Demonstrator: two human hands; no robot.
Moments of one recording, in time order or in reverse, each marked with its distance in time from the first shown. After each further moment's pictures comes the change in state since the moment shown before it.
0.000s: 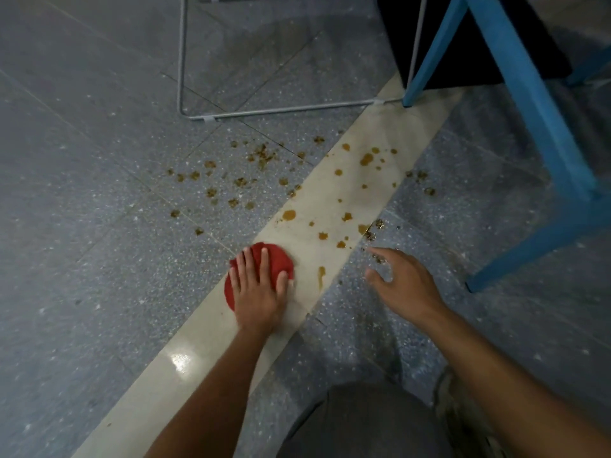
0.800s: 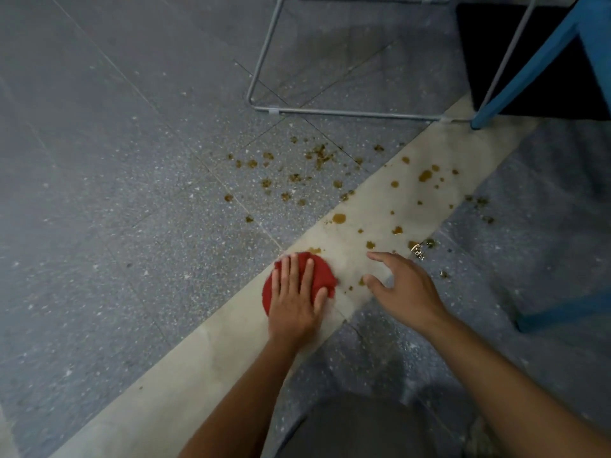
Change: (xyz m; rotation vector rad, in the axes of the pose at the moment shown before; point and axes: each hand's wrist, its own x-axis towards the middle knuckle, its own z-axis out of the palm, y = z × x) left_hand -0.028 -0.015 0.008 -0.039 0.006 0.087; right_hand 0.023 -0.069 0.041 -0.043 -0.081 -0.156
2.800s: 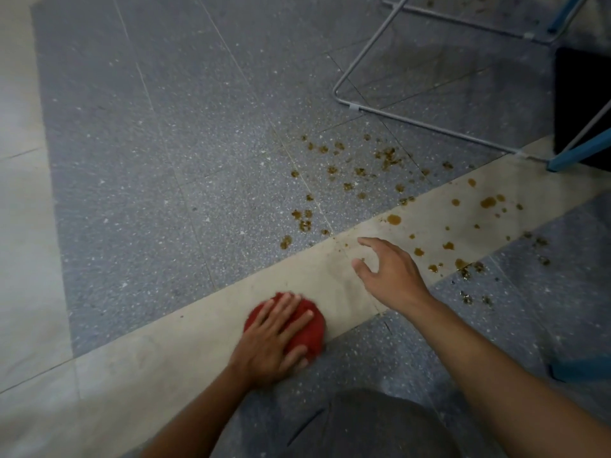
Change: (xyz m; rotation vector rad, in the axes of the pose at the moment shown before) left_hand -0.151 -0.101 0.003 0.015 -0.019 0.189; right_hand 0.010 -0.089 0.050 -0.122 -0.109 -0.250
